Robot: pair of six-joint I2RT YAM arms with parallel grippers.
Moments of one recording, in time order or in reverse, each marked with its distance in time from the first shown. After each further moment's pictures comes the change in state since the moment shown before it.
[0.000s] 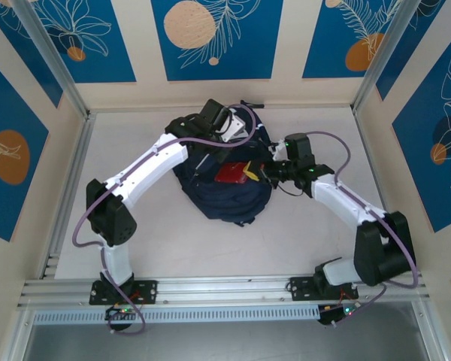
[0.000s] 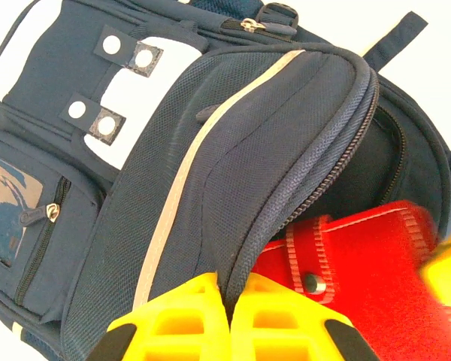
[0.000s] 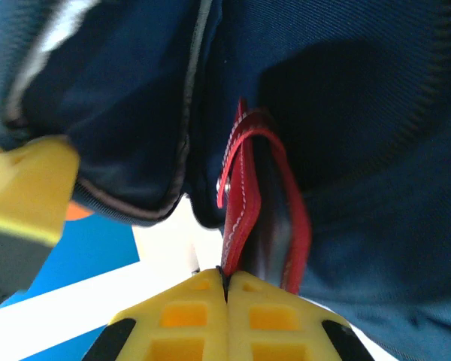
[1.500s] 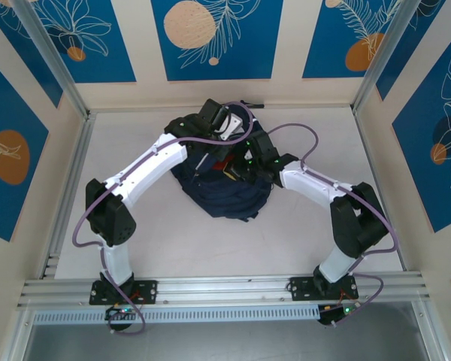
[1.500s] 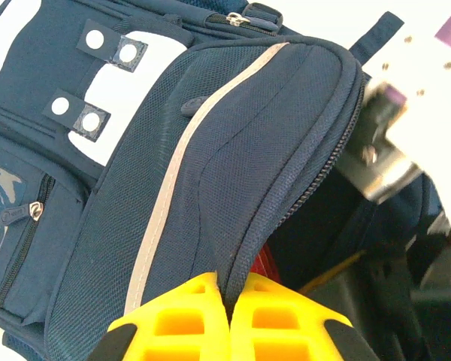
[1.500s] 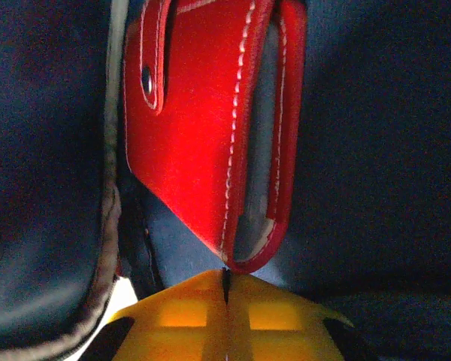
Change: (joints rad) left arm 0.004 -0.004 -0.016 0.023 -0.008 -0.079; right arm 0.195 0.229 0.225 -0.116 0.338 0.003
